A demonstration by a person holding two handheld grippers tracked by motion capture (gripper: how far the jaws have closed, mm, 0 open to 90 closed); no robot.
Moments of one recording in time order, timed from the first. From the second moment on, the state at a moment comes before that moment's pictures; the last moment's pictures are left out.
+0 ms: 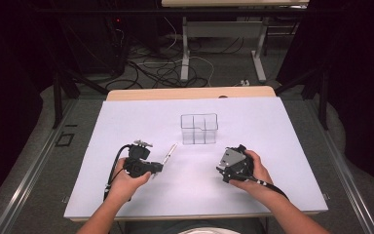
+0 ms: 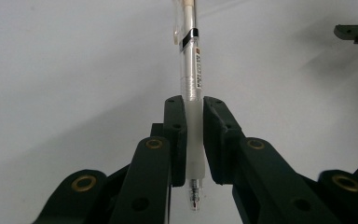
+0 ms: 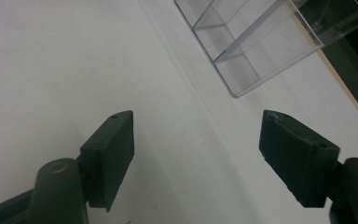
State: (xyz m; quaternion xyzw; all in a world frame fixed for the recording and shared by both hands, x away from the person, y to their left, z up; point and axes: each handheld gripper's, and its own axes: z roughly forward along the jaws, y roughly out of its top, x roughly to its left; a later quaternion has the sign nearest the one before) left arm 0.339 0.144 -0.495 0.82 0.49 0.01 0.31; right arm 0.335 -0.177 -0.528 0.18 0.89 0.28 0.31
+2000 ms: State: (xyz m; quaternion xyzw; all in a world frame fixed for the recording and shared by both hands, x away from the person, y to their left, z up) left arm 0.329 0.061 -0.515 0.86 0.39 -0.11 0.32; right arm 0.296 -0.120 -0.554 -0.26 0.85 0.17 0.43
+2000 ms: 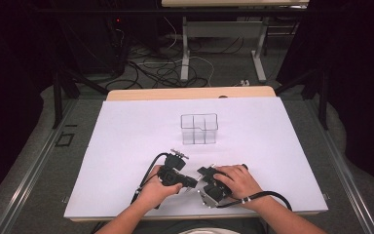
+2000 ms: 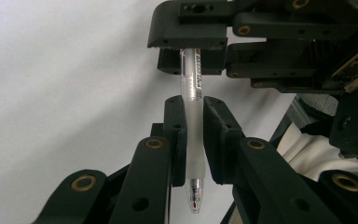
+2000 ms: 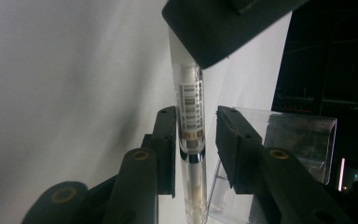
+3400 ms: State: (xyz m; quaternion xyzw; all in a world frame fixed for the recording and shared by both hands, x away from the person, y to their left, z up) left arm 0.337 0.081 -0.517 0.83 0.41 -0.06 0.37; right arm 0.296 -0.121 -0.556 -0.27 0.85 0.15 0.43
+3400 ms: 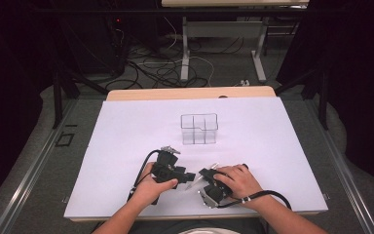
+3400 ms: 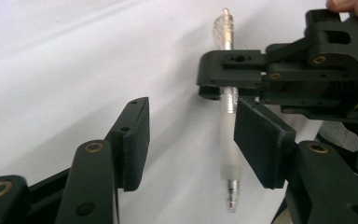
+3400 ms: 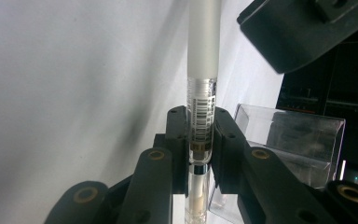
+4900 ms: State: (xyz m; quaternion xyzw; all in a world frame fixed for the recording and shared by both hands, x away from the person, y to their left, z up) left arm 0.364 0.139 -0.538 0.79 0.49 0.08 0.35; right arm 0.329 -0.161 -0.535 0.09 0.84 0.46 0.28
